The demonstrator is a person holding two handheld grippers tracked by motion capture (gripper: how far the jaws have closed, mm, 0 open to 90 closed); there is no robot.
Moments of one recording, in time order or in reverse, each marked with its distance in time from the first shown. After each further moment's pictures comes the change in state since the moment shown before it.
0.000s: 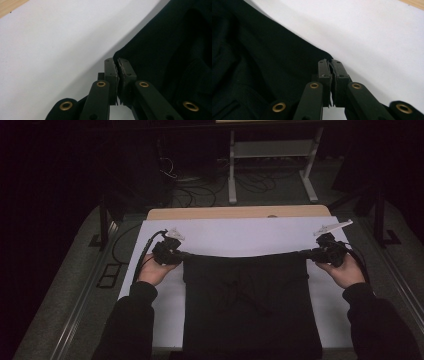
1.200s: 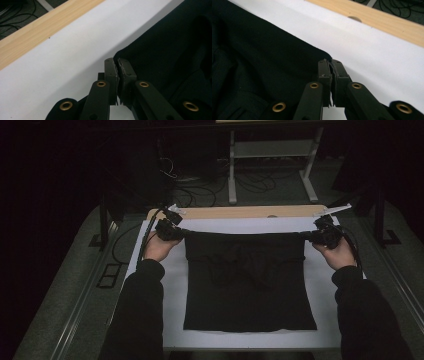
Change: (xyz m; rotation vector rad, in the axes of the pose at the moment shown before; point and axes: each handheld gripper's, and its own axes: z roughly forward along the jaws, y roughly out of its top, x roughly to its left) left arm 0.046 0.050 0.006 -0.029 0.081 -0.058; right arm -0.030 0.037 0.011 -0.086 -0.115 0.073
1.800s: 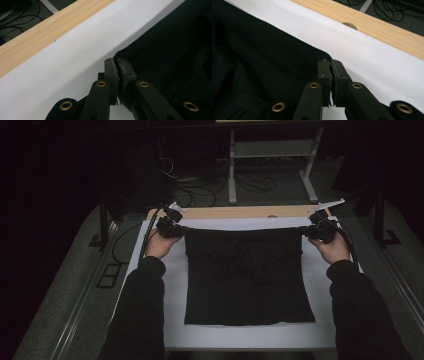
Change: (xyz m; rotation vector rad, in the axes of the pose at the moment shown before) left arm 0.009 0.004 0.019 0.007 0.026 0.009; right arm -0.002 0.014 0.015 0.010 -0.037 -0.014
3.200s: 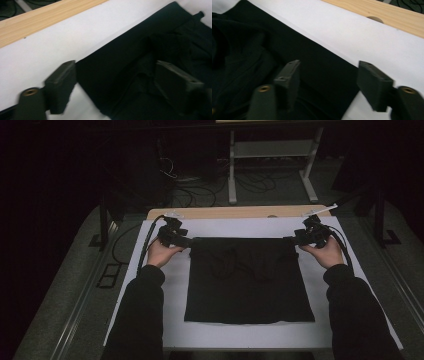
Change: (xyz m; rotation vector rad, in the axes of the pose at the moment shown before) left arm -0.008 -0.026 0.005 -0.135 -0.162 -0.102; right arm 0.010 -0.008 0.017 0.007 0.133 0.027
